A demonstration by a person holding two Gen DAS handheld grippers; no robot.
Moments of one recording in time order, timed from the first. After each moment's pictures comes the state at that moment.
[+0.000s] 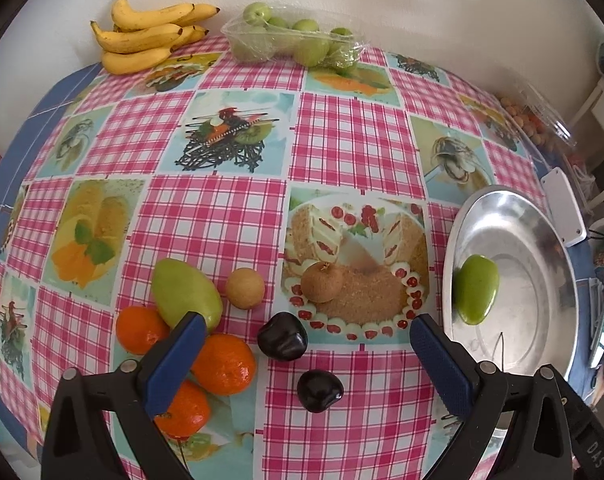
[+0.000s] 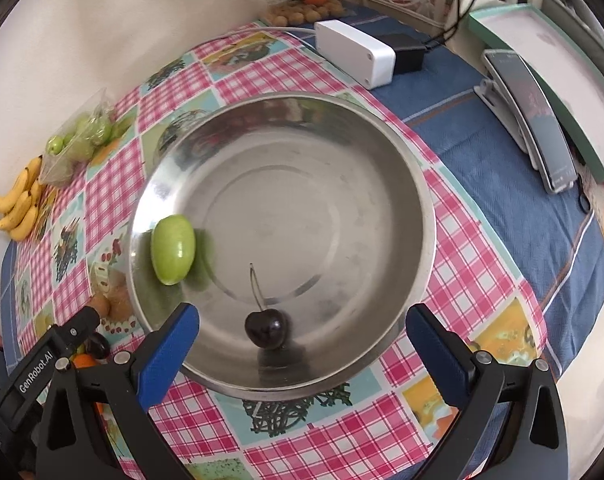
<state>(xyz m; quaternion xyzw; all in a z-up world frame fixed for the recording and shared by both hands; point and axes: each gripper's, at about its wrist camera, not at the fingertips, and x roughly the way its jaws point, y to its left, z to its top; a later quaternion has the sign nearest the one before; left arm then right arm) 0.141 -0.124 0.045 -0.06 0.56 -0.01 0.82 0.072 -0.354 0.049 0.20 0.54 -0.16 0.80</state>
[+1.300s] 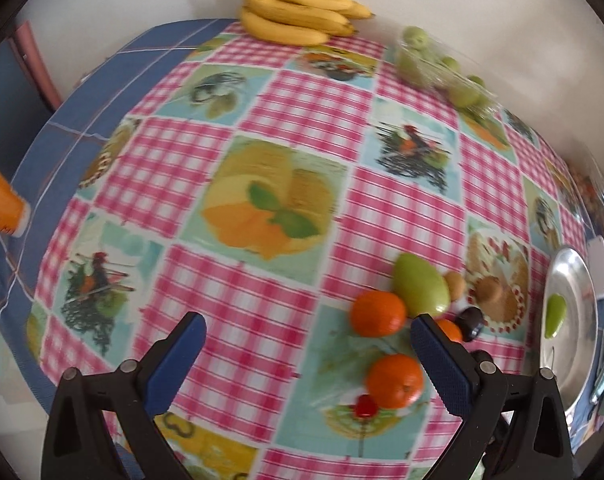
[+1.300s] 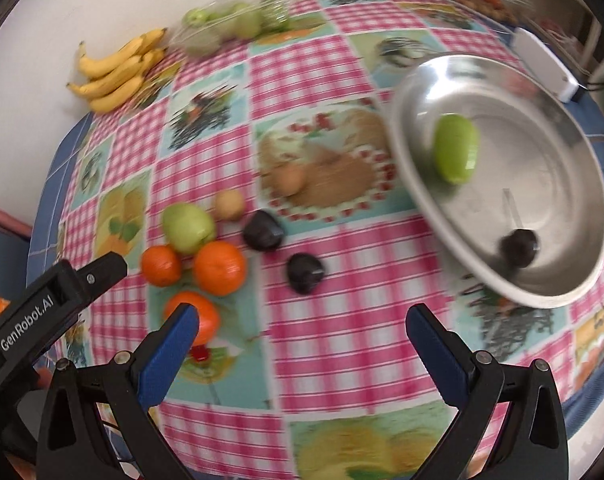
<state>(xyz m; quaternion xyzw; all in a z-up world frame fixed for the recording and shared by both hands) 0.101 0.029 0.059 -0.12 0.56 0.10 0.81 0.085 -0.172 0.037 0.14 0.59 0.01 0.80</state>
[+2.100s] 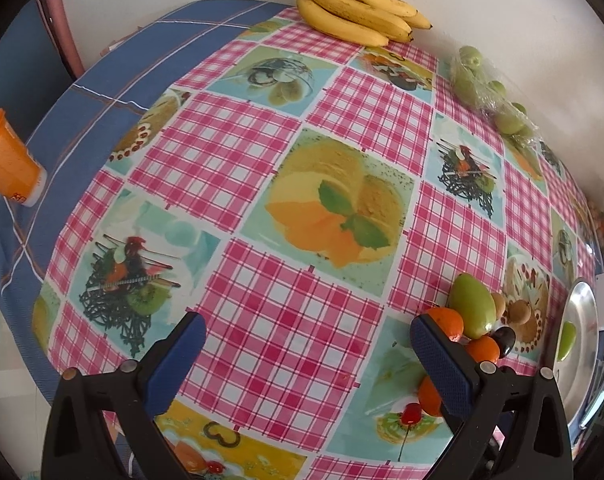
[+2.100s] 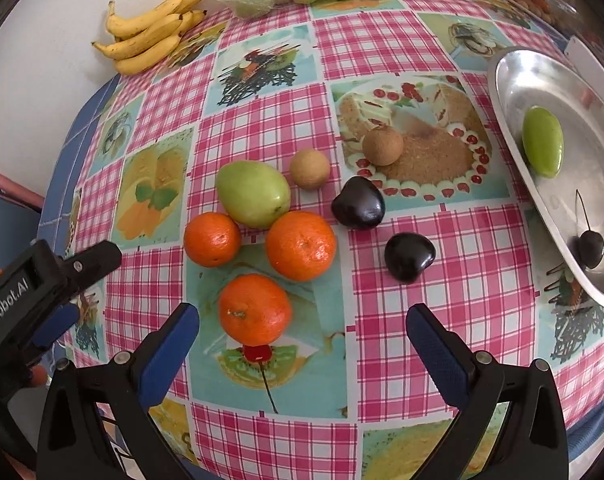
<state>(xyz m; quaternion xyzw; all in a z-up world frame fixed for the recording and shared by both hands) 0.096 0.078 0.048 -0.16 0.57 0.13 0.79 0.098 -0.129 0.017 0.13 0.61 0.05 0.78</state>
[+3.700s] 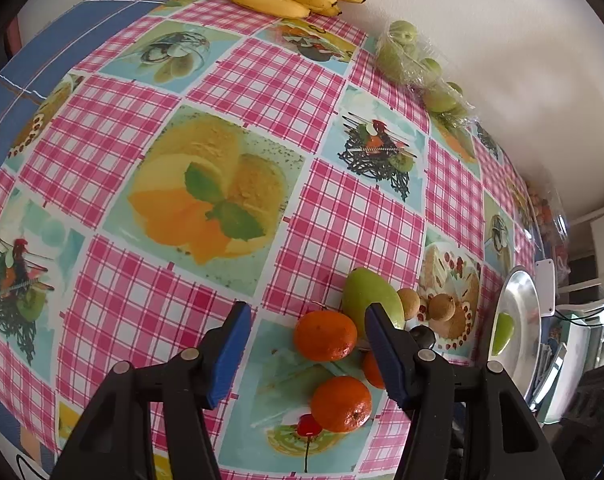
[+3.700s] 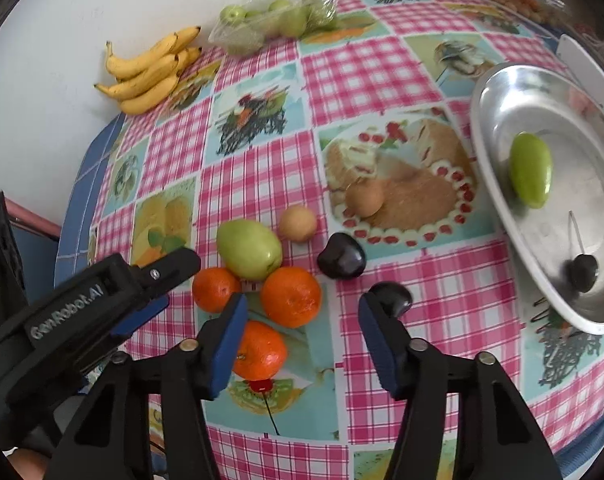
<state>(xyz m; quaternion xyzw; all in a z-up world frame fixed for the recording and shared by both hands) 0.128 0.036 0.033 -0.24 0.58 0.00 0.78 0.110 -0.149 0.032 0.17 0.58 0.06 0.79</state>
